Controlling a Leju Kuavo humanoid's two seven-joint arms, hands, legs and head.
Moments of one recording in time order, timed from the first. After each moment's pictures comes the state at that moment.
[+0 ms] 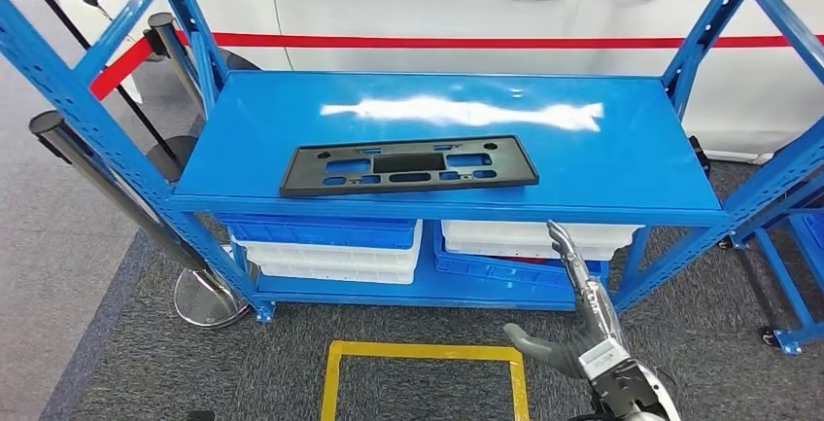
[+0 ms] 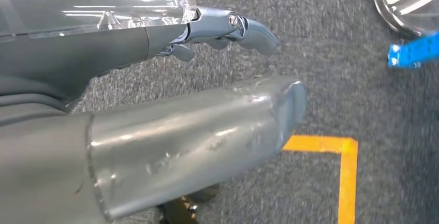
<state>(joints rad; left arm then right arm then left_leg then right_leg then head) -0.07 -0.17 1.21 -0.26 -1.01 0.22 -0.54 0.03 -0.19 0.31 -1.79 0.23 -0.21 -0.38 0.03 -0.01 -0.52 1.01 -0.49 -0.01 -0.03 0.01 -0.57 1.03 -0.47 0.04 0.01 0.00</state>
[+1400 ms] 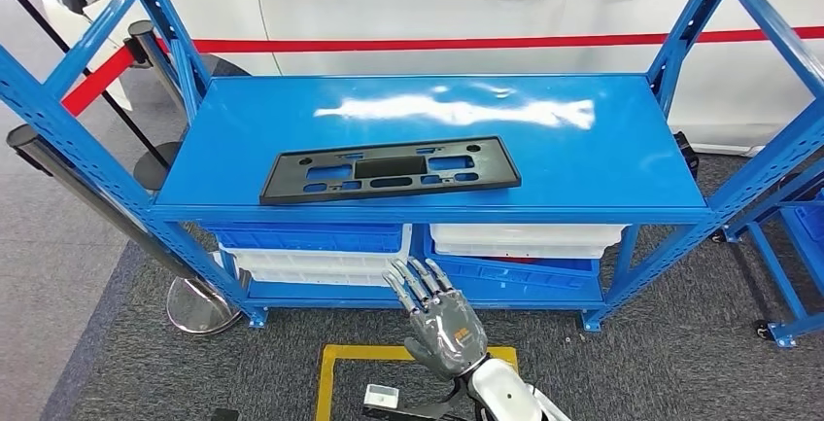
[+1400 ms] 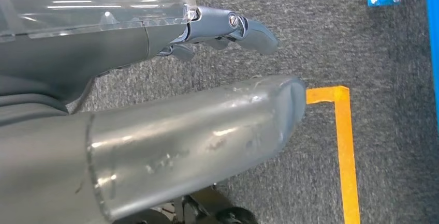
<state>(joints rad) -0.09 -0.19 1.22 -0.24 -1.16 0.16 -0.55 -0.23 0.03 0.77 -1.29 1.33 -0.61 0.01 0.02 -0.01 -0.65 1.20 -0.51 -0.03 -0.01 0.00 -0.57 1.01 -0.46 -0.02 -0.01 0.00</state>
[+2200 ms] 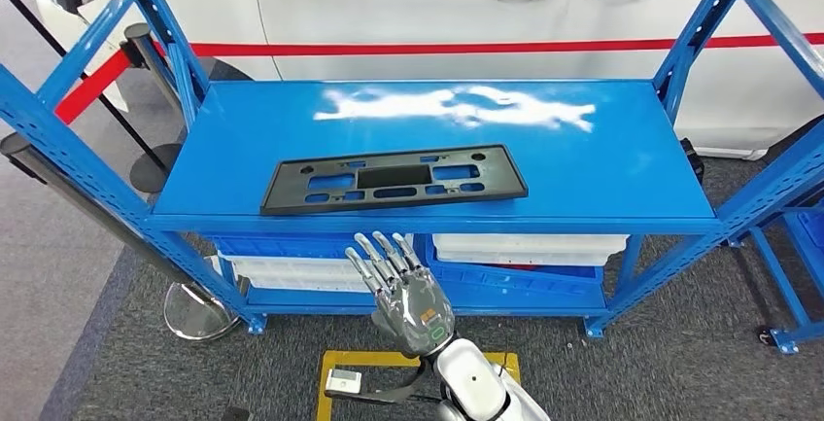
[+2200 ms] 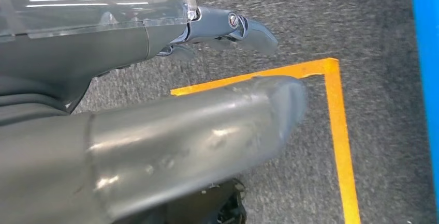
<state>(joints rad) -0.10 -0.20 1.20 -0.23 -1.19 0.10 -0.55 -0.28 0.21 0.68 -1.17 1.47 -0.69 -0.06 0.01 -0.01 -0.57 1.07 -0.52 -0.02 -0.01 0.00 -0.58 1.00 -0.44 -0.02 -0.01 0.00</state>
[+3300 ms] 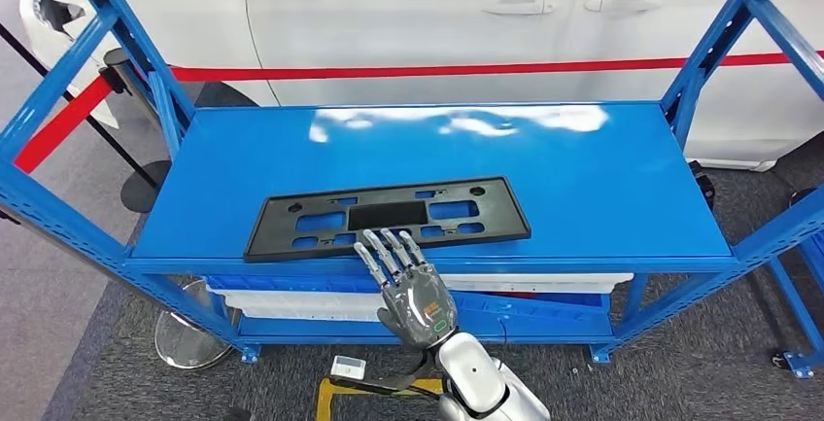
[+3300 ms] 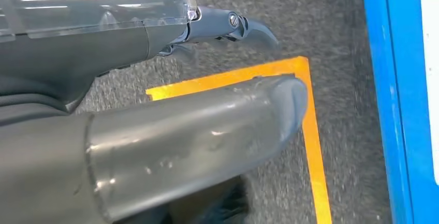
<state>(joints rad) -0.09 -0.19 1.20 -0.23 -1.20 0.08 -0.54 -0.30 0.21 0.66 -1.09 1.44 -0.70 -0.03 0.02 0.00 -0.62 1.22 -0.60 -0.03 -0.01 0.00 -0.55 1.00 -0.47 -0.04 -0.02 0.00</state>
